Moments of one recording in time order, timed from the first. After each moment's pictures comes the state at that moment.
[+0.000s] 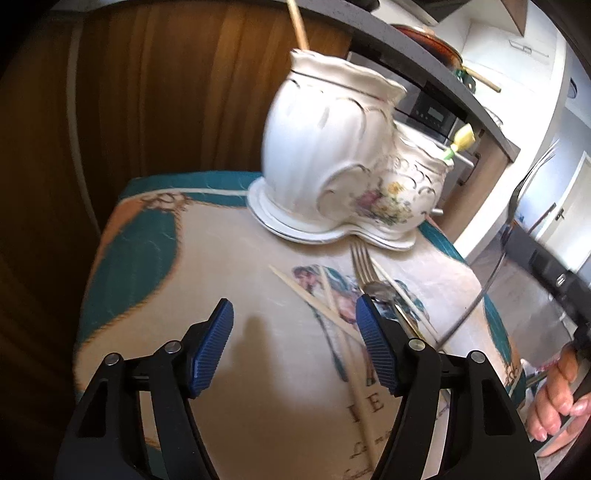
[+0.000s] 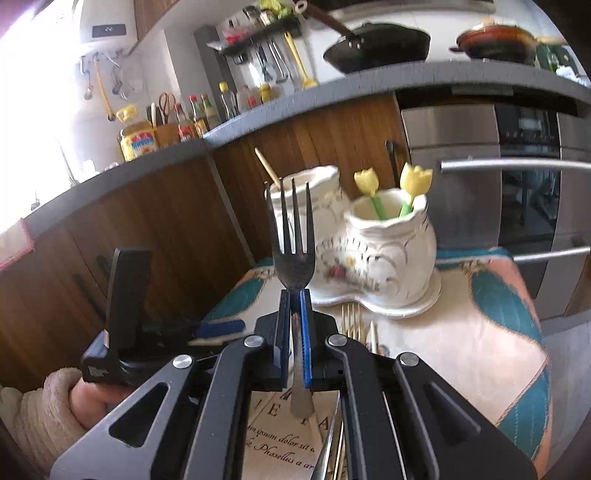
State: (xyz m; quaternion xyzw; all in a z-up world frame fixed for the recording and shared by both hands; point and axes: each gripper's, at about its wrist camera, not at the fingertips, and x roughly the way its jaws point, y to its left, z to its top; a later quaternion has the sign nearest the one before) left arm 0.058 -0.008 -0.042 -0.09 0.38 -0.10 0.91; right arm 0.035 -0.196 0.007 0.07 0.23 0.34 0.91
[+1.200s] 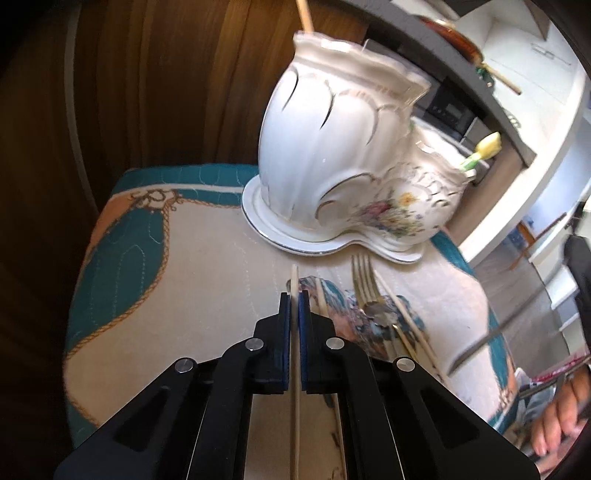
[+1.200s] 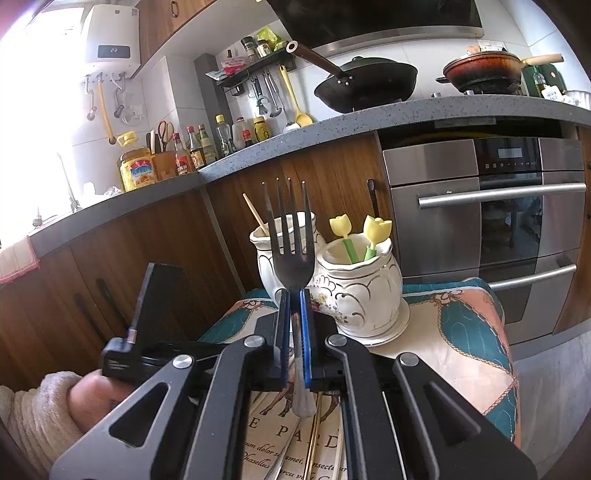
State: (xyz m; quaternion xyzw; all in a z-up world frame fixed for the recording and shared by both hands) left arm 0.083 -0.011 -0.035 -0.11 0.41 -0.08 0.90; right arm 0.020 -0.232 0.030 0.08 0.18 0.32 0.93
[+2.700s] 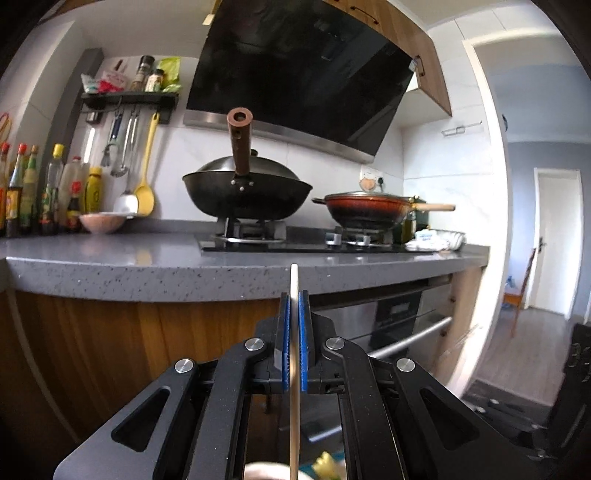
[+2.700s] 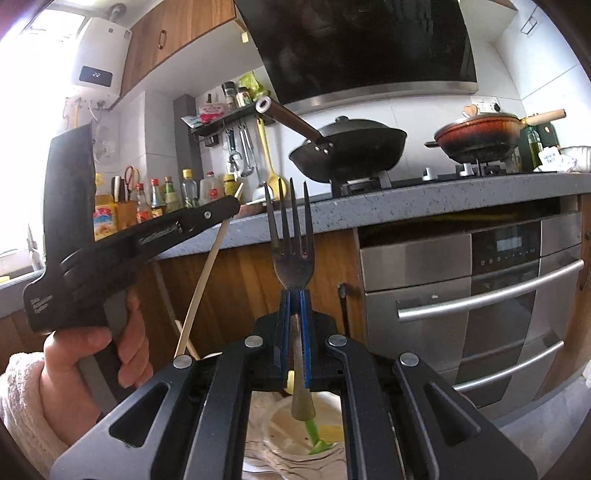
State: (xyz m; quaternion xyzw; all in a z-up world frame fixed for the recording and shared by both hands) left arm 0.174 -0.053 0.165 -0.02 0.04 -0.13 0.99; right arm 0.132 -0.218 0.095 0.08 0.08 0.26 0.96
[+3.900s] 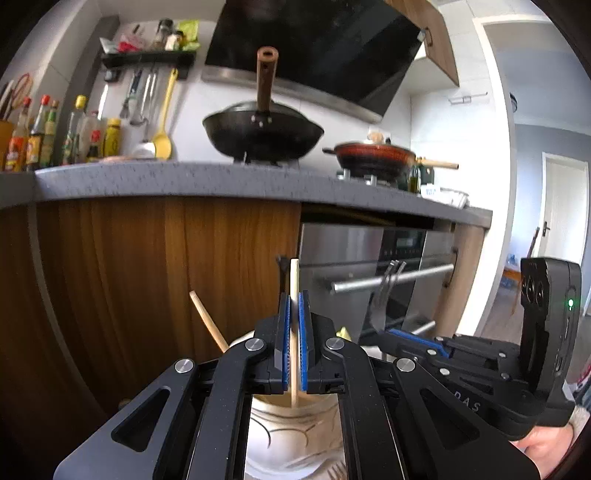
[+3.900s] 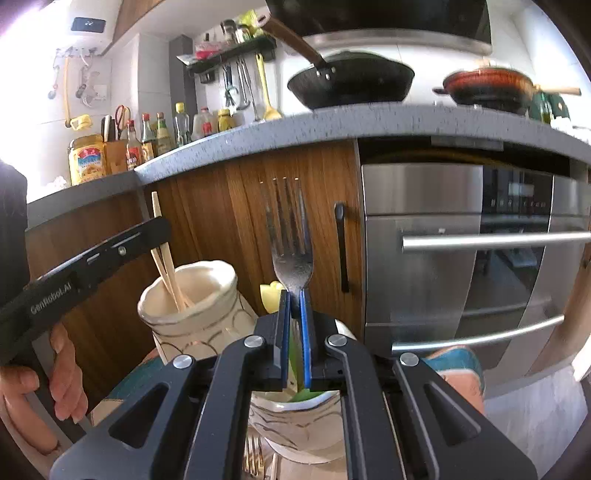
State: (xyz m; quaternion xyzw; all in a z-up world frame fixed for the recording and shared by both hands) left arm 0.124 -0.028 0.077 -0.03 0.12 -0.12 0.98; right arm 0.152 -0.199 0.037 0.03 0.19 0.26 0.95
